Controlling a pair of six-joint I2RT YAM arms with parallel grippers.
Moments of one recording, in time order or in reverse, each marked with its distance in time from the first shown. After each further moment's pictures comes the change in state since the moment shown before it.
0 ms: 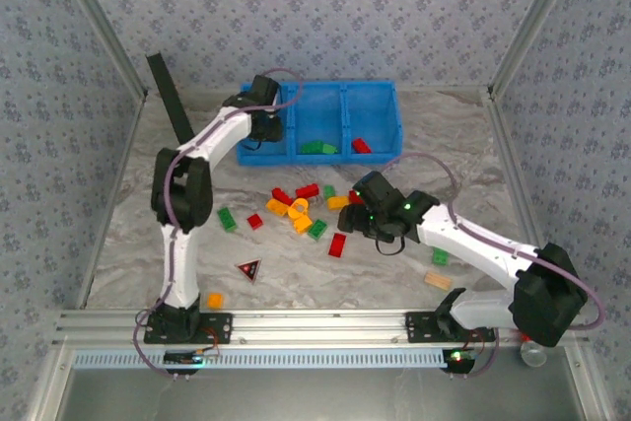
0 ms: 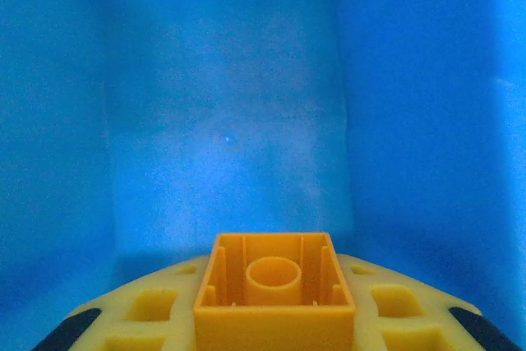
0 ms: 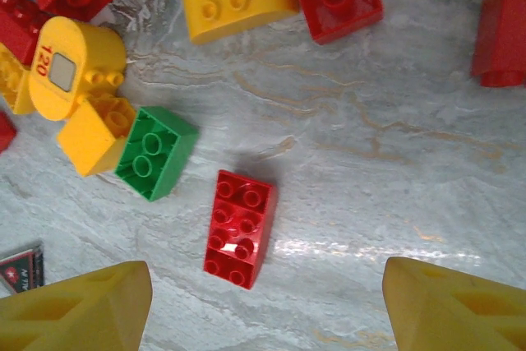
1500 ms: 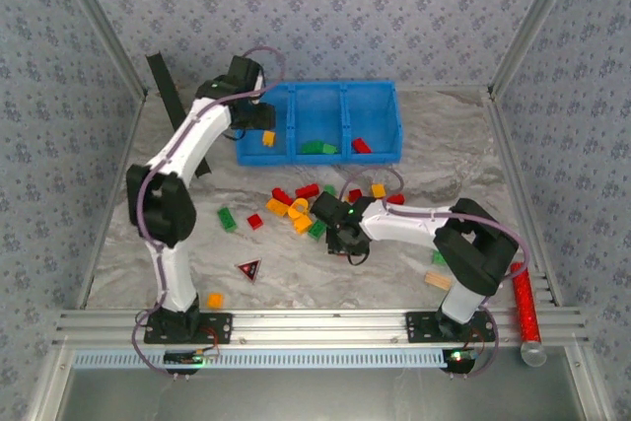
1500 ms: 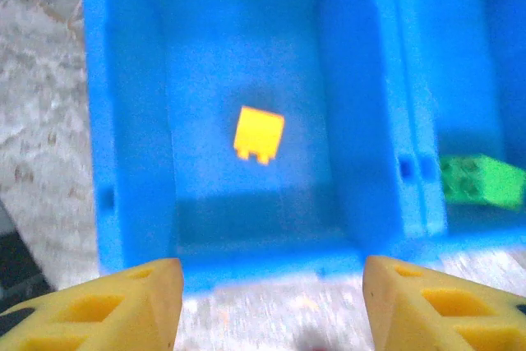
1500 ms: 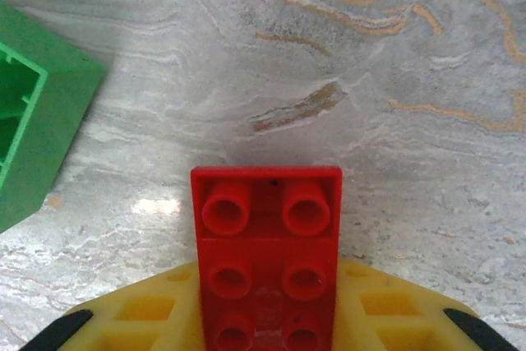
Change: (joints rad) left arm 0.026 -0.258 -0.020 -0.166 0.056 0.014; right arm 0.151 0.412 0.098 0.010 0.066 0.043
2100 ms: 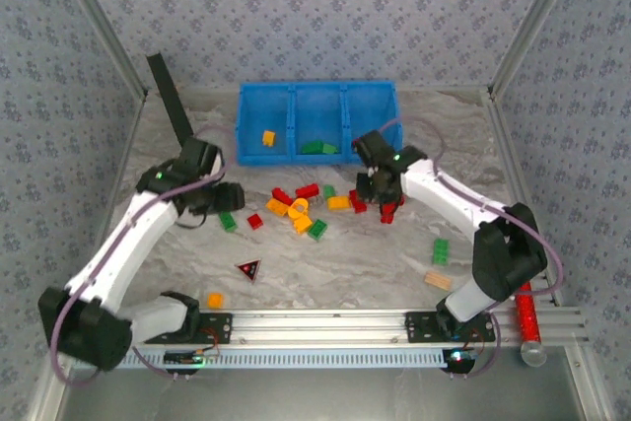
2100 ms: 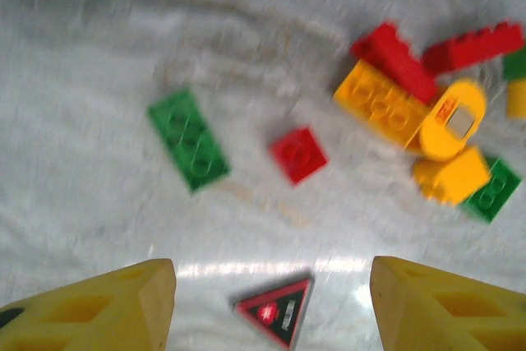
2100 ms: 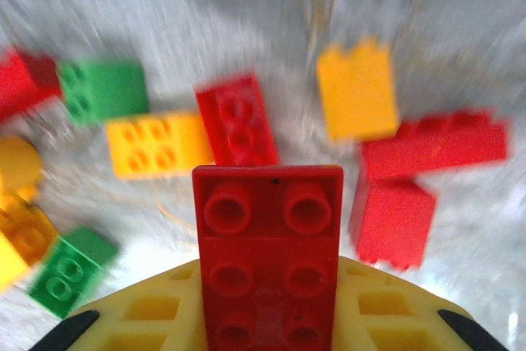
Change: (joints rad) left arm -0.003 -0.843 -0.855 -0.122 0.079 -0.187; right arm -0.381 -0.121 0.280 -0.209 0.014 -0.409
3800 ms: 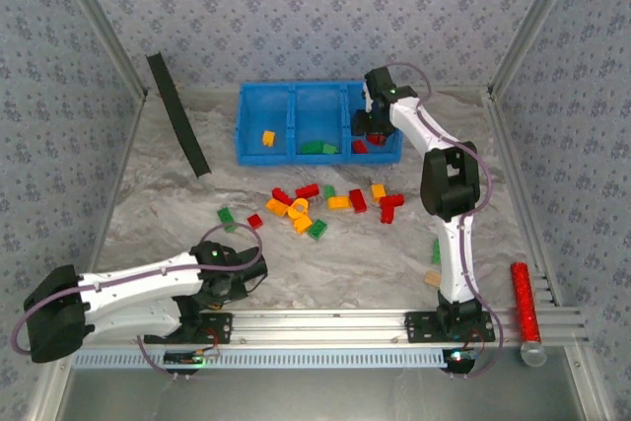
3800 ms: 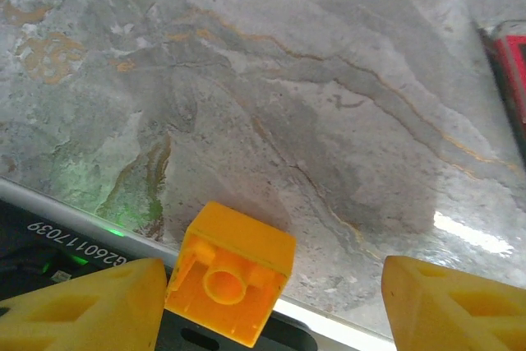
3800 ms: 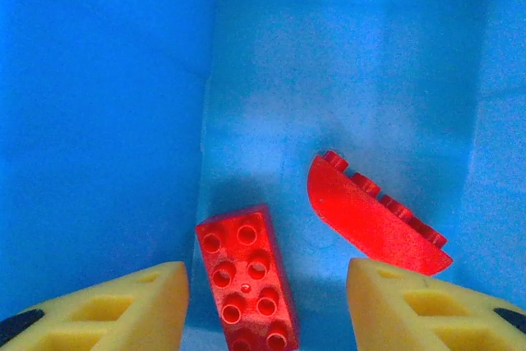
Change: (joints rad) left arm -0.753 -0.043 -0.492 -0.123 -0.215 -0.975; right arm -0.251 0.706 0.762 0.036 -0.122 -0.343
